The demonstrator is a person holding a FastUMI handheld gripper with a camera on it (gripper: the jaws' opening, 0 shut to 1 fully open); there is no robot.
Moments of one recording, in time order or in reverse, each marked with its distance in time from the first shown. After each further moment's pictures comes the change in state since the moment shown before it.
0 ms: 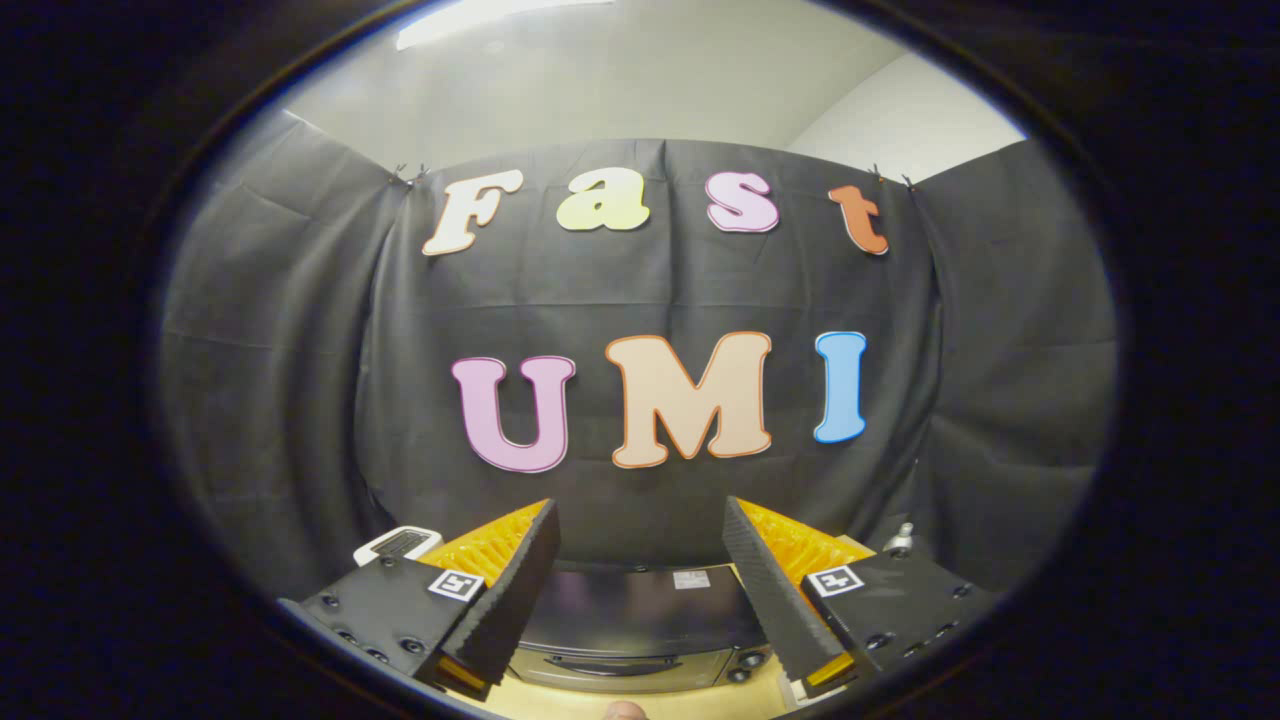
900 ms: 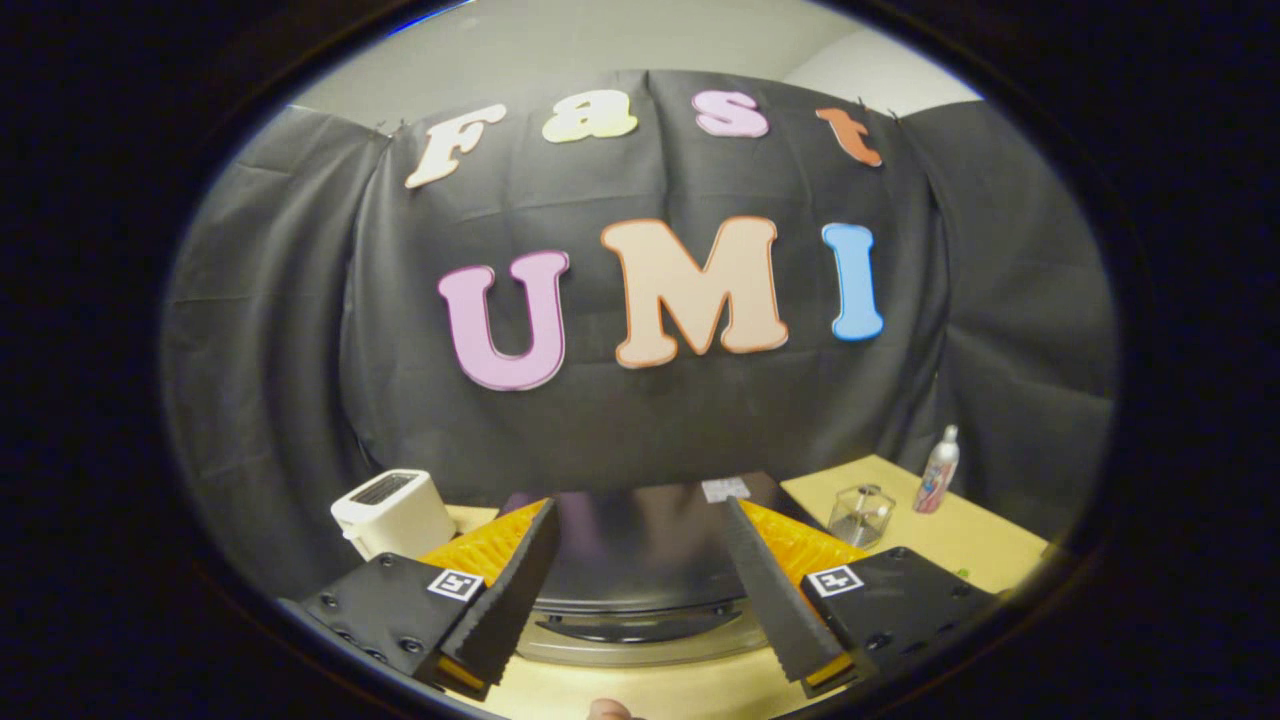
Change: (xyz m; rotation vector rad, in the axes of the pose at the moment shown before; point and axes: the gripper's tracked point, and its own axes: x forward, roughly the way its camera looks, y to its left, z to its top) arm 0.037 0.029 -0.190 0.078 0.227 0.030
